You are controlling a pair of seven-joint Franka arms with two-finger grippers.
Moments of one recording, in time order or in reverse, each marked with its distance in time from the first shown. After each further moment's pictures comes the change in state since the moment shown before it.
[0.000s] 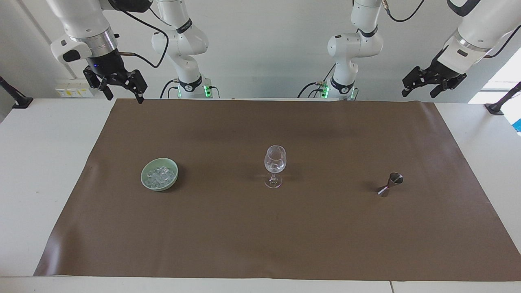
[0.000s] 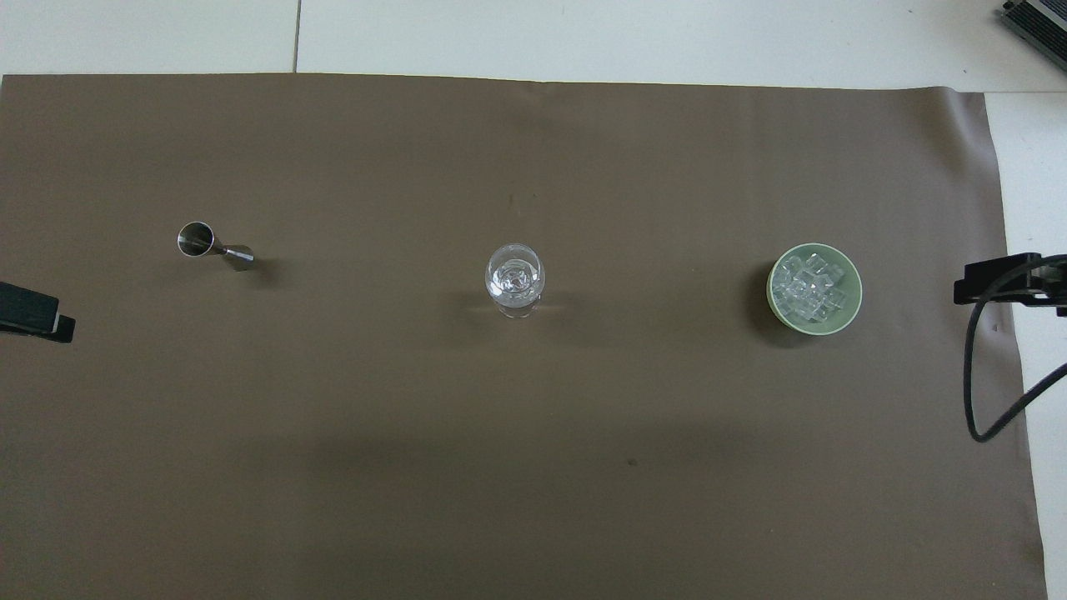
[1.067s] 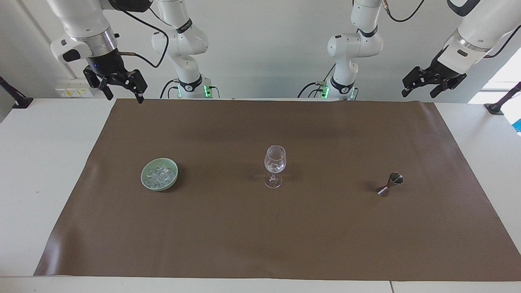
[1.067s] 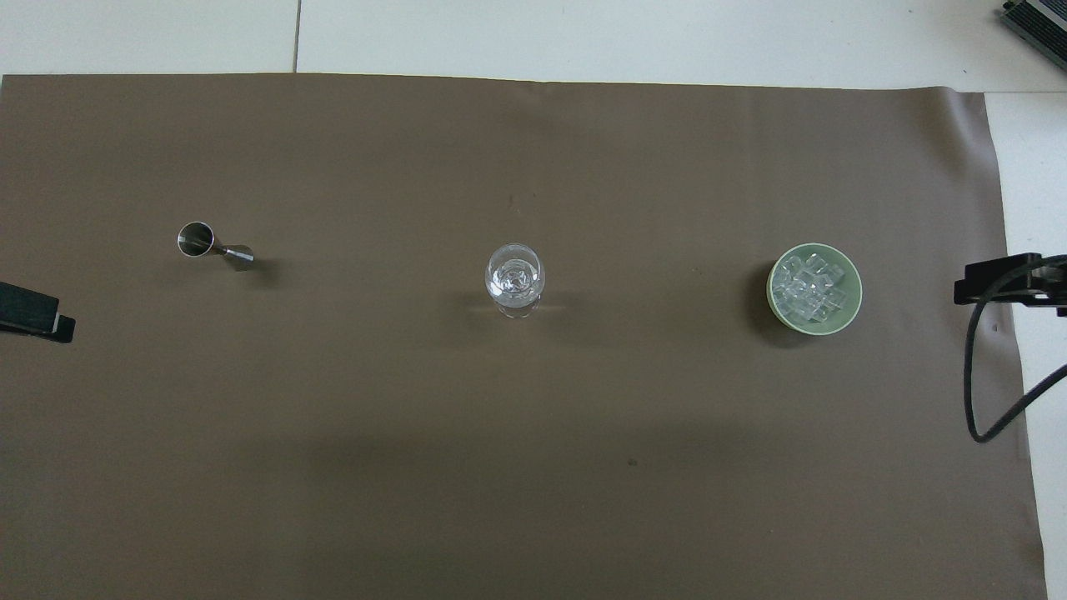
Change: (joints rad) left arm 0.000 0.000 0.000 0.000 0.000 0.000 0.000; right arm 0.000 -0.001 0.000 0.000 0.000 0.000 0.000
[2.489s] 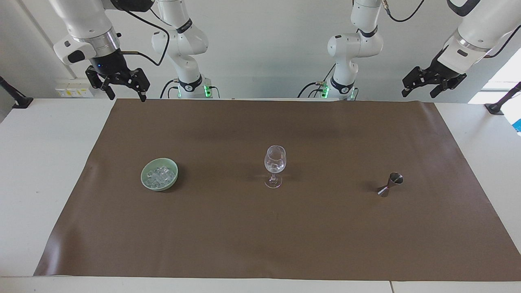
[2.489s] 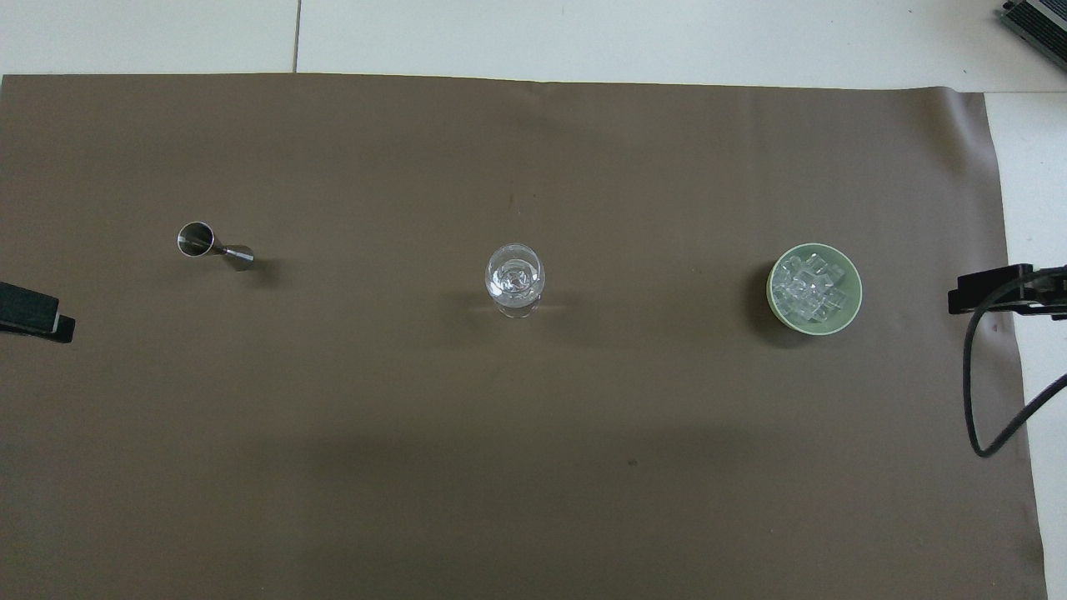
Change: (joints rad) left arm 0.000 0.000 0.000 0.000 0.000 0.000 0.000; right arm 0.002 -0.001 0.006 -0.001 0.000 -0.021 -0.053
